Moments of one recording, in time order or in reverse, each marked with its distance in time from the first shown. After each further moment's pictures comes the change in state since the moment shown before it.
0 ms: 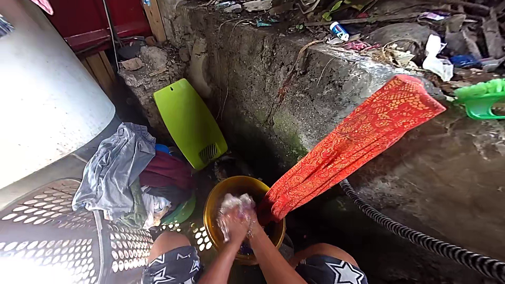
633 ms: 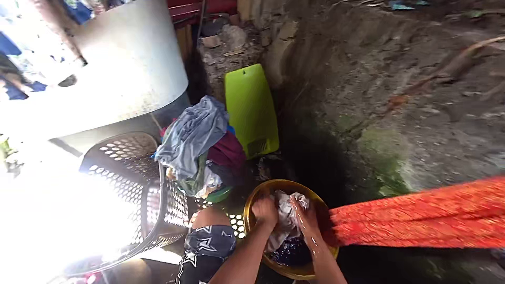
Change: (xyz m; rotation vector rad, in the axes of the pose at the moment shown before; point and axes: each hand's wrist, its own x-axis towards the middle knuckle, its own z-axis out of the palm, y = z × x) left_hand 0.058 -0.019 -0.009 0.103 -0.149 -0.299; right_hand 0.019 -0.023 -0.017 -0.464 0.132 -0.171
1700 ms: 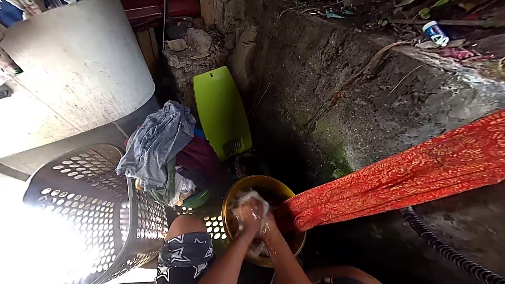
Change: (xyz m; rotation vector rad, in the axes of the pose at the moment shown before) left_hand -0.038 -0.002 0.008 -0.150 0.020 0.183; right_hand -0.045 -0.023 0.014 0.386 -0.184 0.233
